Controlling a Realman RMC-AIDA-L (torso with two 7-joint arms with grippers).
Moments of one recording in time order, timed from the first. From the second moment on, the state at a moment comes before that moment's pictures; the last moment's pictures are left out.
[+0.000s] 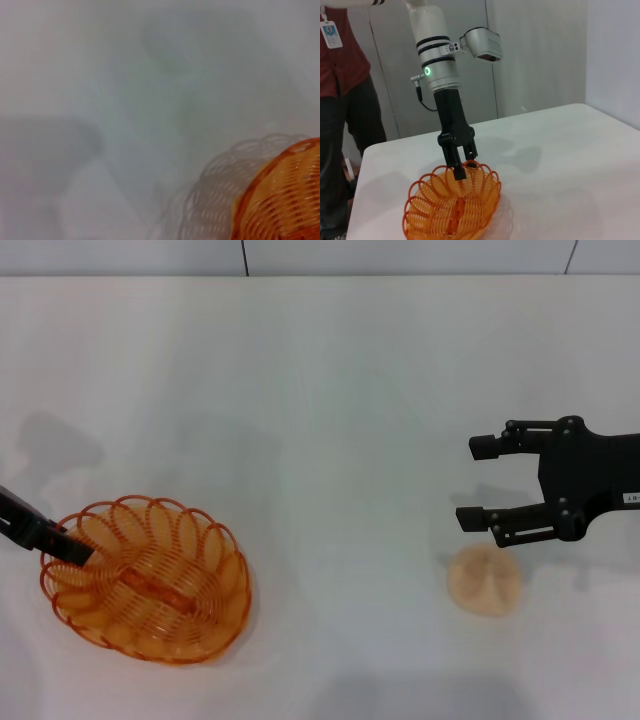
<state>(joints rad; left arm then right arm) -0.68 -1.93 0.76 0.86 2.76 1.72 -2.10 0.29 2.01 -1.23 -1.25 -1.73 -1.54 1.64</state>
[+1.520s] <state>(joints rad) -0.69 -1.94 0.80 0.86 2.78 1.68 -2.14 0.28 2.01 -1.23 -1.26 -1.72 -1.54 1.64</state>
